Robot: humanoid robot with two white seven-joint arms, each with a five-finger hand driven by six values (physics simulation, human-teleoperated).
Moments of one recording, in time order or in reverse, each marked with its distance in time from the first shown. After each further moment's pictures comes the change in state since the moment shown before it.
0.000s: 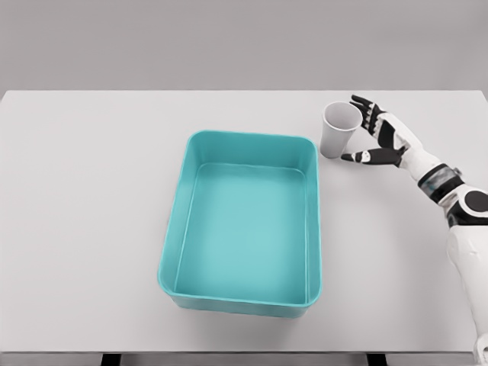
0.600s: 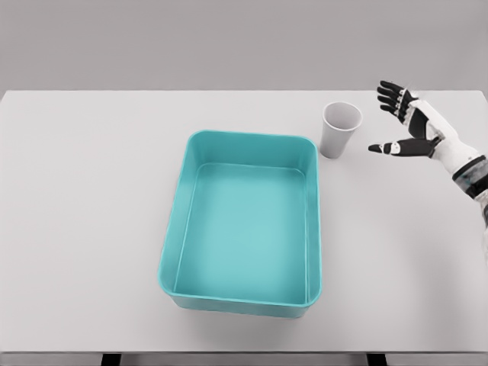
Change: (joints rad) left arm 0.000 0.000 0.000 0.000 0.000 0.000 0.000; right arm 0.061 -0.092 -0.057 -0.178 -0.012 0.055 0.000
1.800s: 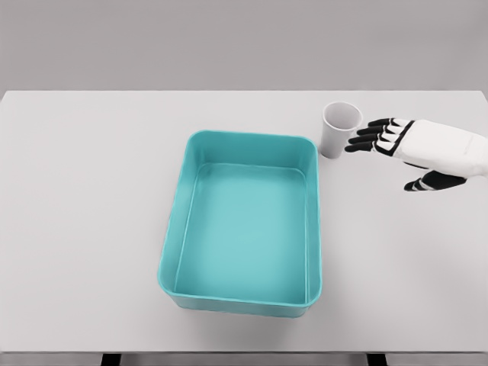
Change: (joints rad) left arm 0.000 0.000 0.000 0.000 0.000 0.000 0.000; right arm 0.110 -0.528 0.166 -0.672 0.482 -0.403 0.000
